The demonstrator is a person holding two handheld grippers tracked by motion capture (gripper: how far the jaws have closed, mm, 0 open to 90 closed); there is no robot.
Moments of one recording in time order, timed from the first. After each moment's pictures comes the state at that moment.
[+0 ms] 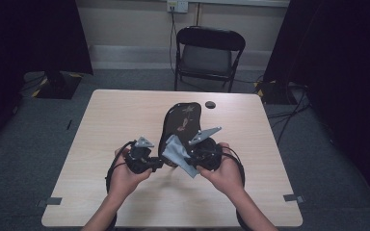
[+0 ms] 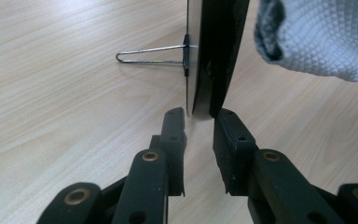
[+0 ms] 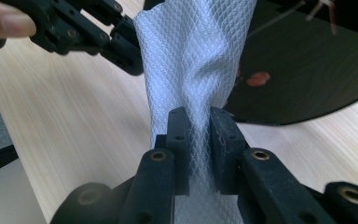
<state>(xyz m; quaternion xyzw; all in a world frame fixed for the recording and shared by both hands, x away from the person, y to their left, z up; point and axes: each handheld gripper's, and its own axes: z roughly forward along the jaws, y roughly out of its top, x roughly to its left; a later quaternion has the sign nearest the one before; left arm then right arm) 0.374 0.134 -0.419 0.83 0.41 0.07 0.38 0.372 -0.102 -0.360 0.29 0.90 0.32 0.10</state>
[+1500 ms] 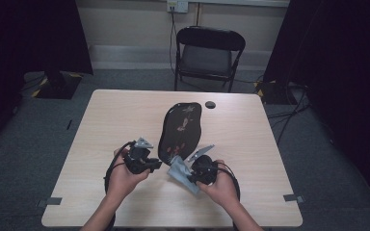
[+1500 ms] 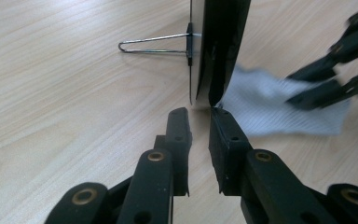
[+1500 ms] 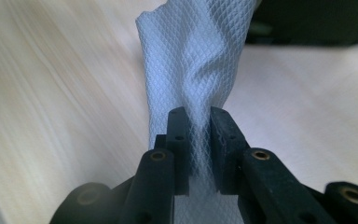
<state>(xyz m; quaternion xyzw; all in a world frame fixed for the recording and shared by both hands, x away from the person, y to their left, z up) 0.375 0.138 -0.419 0.84 0.40 0.07 0.36 0.371 -0.107 -0.432 0.32 0.91 0.27 0.06</state>
